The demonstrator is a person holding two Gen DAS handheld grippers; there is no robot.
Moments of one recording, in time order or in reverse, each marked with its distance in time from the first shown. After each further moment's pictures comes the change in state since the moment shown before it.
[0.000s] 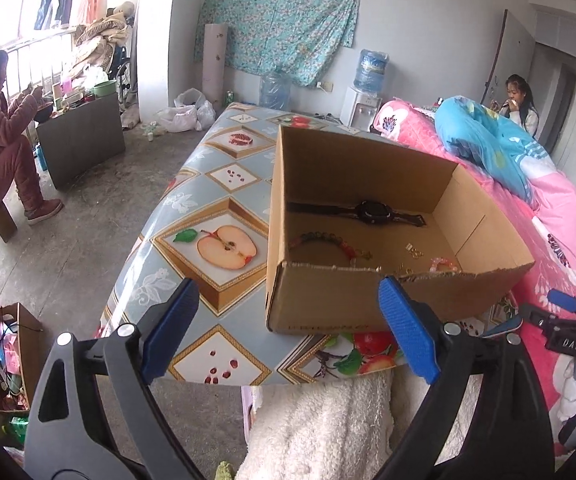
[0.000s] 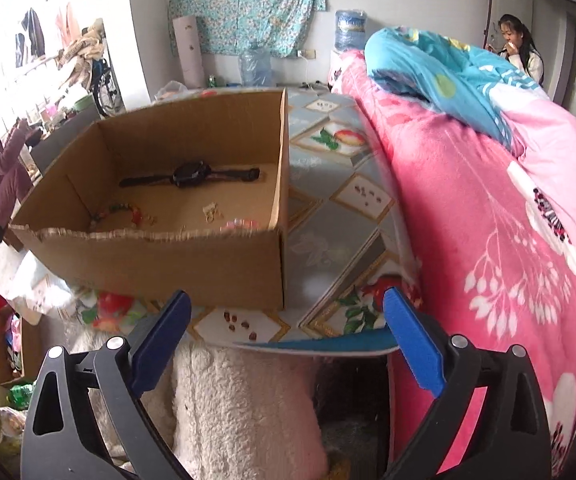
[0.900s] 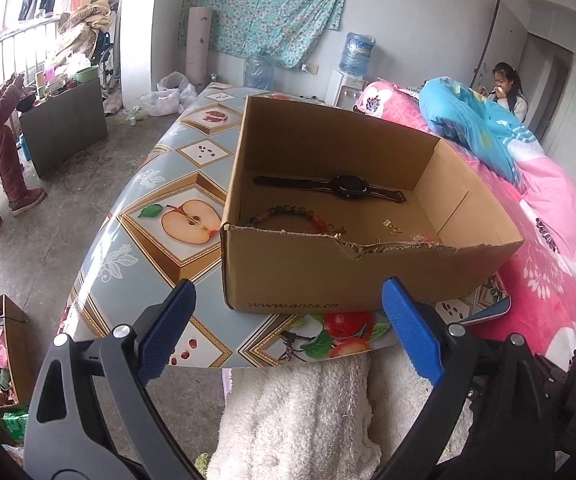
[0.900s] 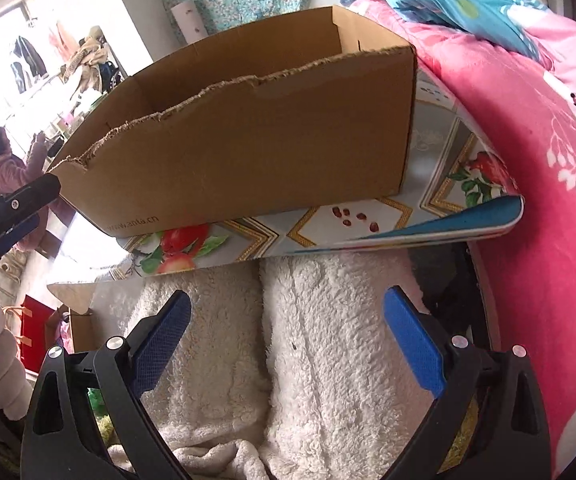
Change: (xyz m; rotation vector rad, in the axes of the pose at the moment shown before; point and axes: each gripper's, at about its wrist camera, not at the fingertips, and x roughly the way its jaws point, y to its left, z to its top) left arm 0.015 -0.020 -0.011 0.018 0.061 -0.056; right arm 0.010 0.056 -0.040 0.136 0.017 0.155
